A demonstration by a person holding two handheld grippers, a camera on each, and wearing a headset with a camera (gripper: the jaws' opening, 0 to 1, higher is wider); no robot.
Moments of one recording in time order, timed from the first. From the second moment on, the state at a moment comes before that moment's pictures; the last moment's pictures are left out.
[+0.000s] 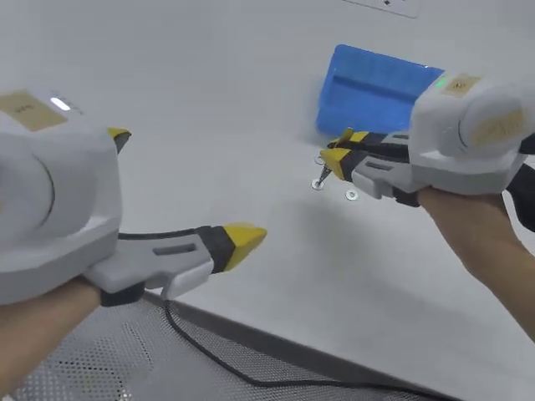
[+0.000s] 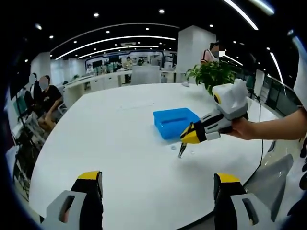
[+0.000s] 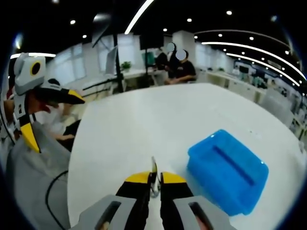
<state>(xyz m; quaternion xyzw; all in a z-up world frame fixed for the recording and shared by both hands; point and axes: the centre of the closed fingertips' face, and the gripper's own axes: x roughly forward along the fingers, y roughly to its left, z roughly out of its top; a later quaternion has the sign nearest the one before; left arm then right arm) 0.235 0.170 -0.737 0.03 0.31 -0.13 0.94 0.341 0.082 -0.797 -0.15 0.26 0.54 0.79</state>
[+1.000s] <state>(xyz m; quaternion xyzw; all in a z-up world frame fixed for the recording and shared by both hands) 0.231 0.163 -0.742 0.07 0.33 -0.15 0.93 0.347 0.076 -0.798 -0.13 0.28 0.50 0.81</state>
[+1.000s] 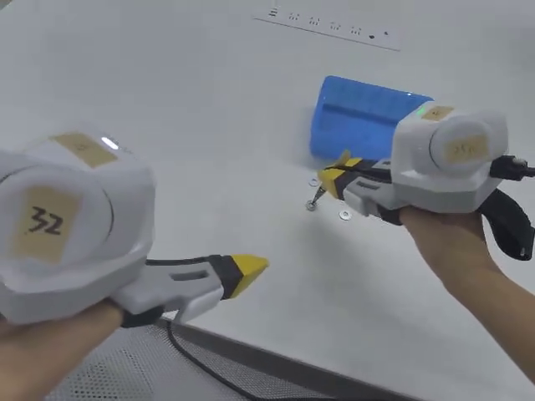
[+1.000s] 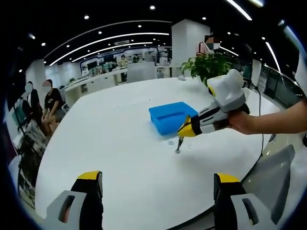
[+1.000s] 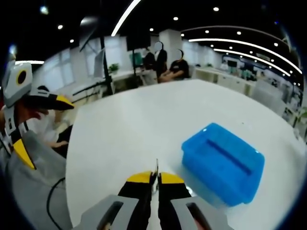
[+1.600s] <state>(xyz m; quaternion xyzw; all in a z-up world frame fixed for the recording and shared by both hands) 0.239 0.163 -0.733 0.07 0.32 -0.15 0.93 0.352 0.071 -0.747 -0.11 0.28 0.51 0.81</state>
